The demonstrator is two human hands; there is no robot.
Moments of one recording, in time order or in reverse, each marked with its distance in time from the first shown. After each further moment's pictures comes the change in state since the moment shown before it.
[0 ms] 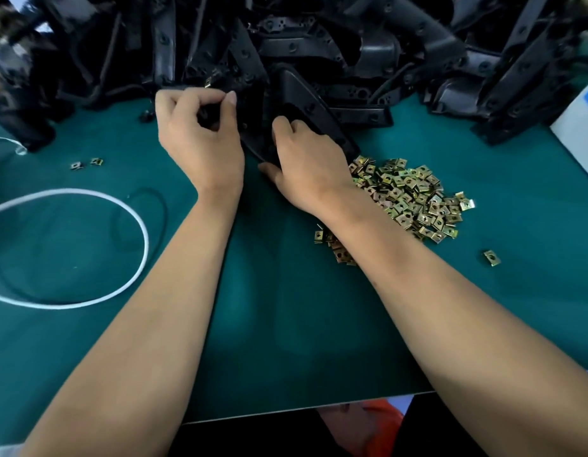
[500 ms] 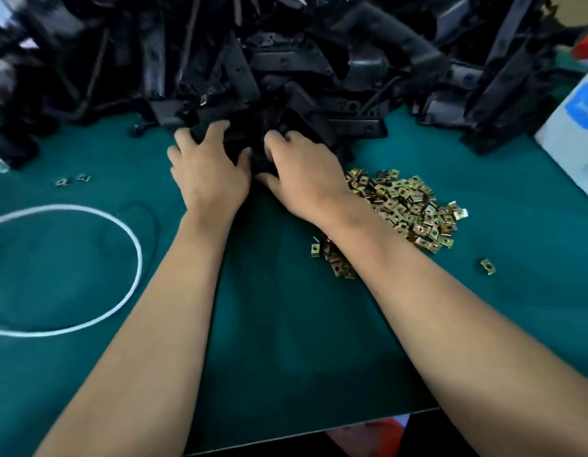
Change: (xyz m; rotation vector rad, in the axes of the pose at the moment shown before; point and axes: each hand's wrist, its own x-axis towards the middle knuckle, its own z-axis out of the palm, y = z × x) left_hand -0.002 -0.017 0.001 0.598 -0.591 -0.075; right_hand 0.005 0.005 -0.004 0.031 -0.034 0.001
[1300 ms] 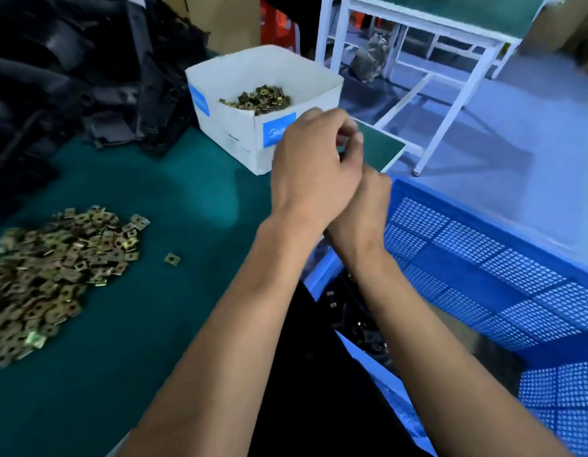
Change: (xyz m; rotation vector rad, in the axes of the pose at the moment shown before) left_hand -0.271 0.371 0.039 -0.822 -0.466 0.901; right_hand -0.297 0.195 -0.185 -0.159 0.644 0.920
